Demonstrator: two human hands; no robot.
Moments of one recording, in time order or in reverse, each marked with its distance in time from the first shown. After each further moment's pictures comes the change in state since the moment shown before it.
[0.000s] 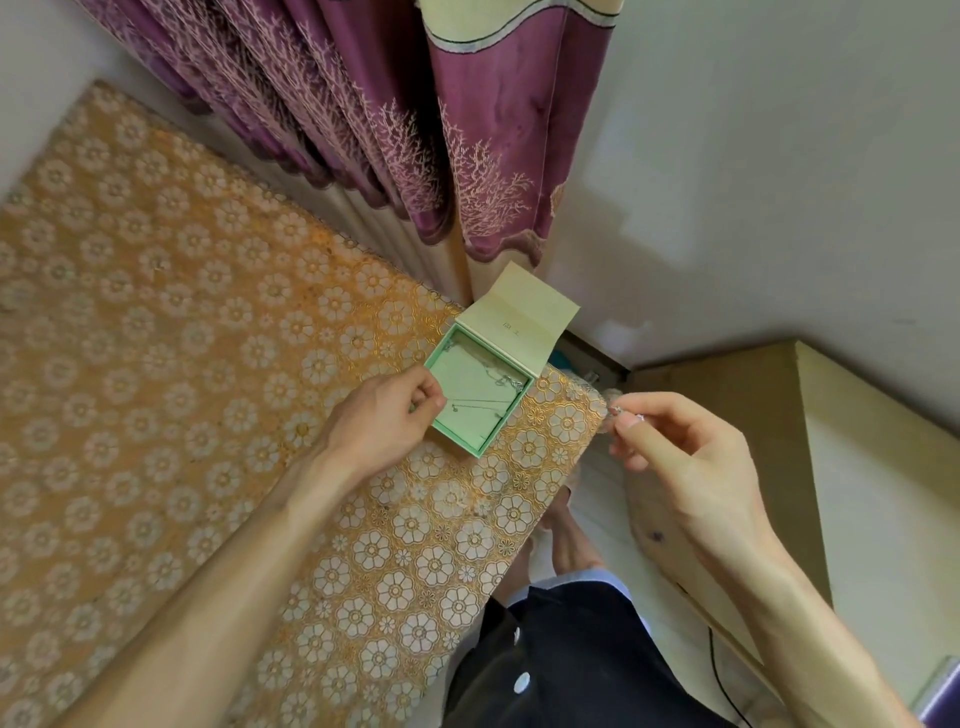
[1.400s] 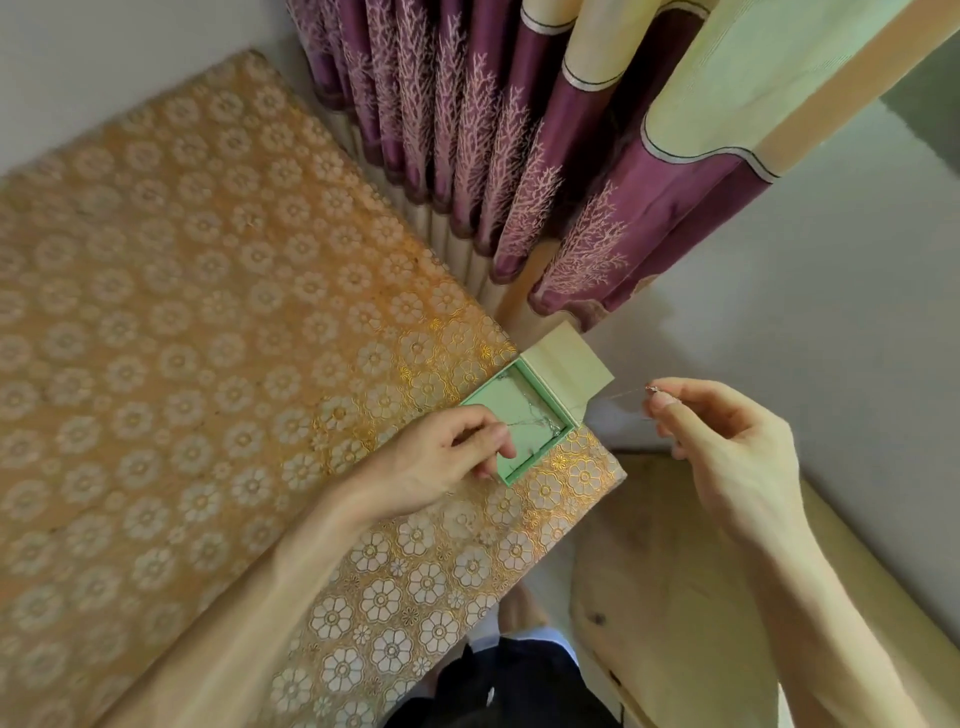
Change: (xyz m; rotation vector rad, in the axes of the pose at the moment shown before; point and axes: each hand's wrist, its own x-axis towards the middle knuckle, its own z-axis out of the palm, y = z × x) left_hand -0.066 -0.003 -0.015 -0.824 -0.092 0.183; right_hand 0.009 -0.078 0.038 -0.206 0.051 -0.212
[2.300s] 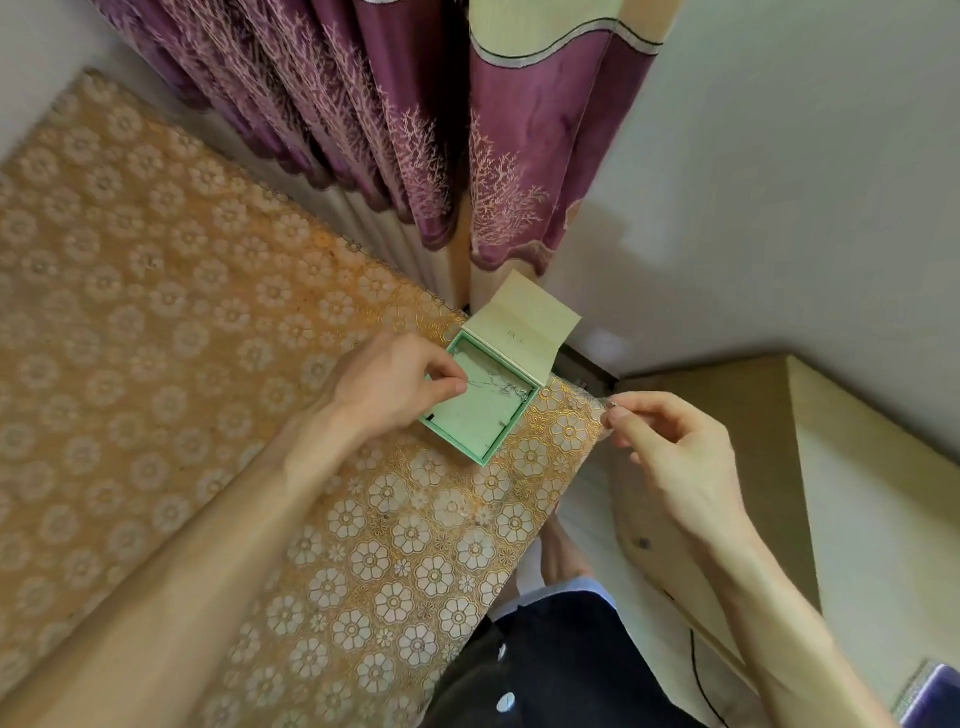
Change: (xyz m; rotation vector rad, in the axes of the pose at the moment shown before) left_hand 0.092 0.010 -0.018 0.835 0.040 -0.032; right_hand -0.008 0.088 -0.002 0.083 0.046 0.317
